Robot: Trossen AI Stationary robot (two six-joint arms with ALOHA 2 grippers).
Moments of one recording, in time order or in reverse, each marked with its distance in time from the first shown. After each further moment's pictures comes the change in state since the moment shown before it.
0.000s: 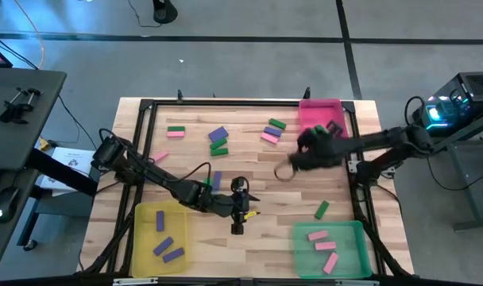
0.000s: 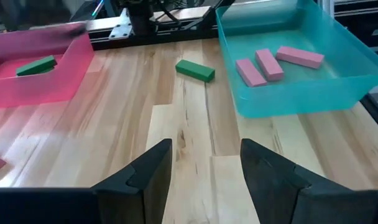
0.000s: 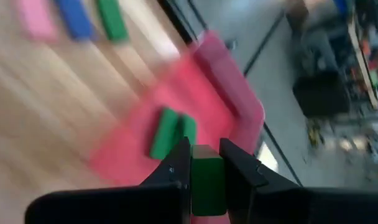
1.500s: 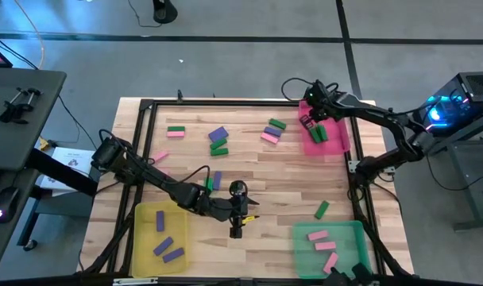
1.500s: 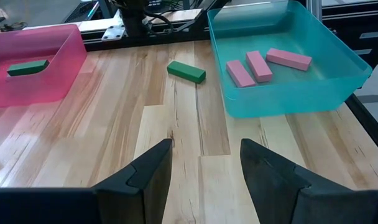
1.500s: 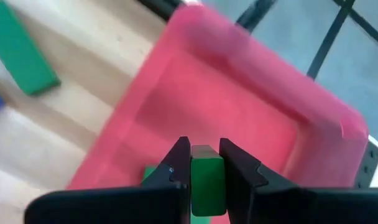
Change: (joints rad) left arm -0.031 0.001 -0.001 0.006 -0.010 -0.017; right arm -0.850 0.002 -0.124 0.730 -0.579 -0.698
